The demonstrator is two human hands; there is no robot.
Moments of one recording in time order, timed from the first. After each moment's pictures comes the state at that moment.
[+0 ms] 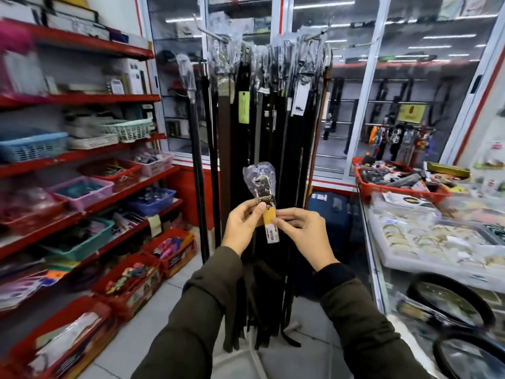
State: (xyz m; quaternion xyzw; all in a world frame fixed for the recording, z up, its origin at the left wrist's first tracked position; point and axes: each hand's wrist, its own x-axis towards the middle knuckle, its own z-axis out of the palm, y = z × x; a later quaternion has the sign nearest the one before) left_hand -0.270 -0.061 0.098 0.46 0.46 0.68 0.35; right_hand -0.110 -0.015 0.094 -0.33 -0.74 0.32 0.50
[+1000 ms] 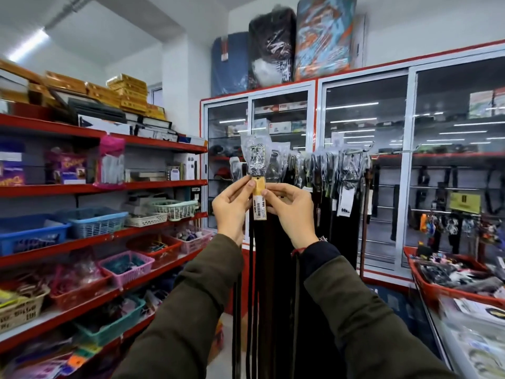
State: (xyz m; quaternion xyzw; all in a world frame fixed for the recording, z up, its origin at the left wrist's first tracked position) left_hand -0.374 -0.050 0.321 0.39 0.32 0.84 0.20; right_hand -0.265 0.005 0.319 -0.12 -0.65 0.44 0.61
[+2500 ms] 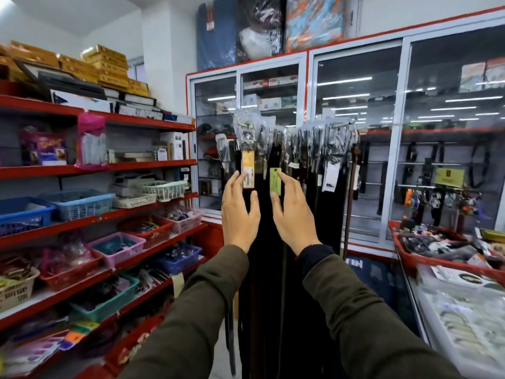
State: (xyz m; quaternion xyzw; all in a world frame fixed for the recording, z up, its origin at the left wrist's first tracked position) left_hand -0.350 -0.013 0.249 0.51 0.56 0.63 -0.15; right_hand -0.232 0.035 0.260 -0.27 -0.78 0.05 0.56
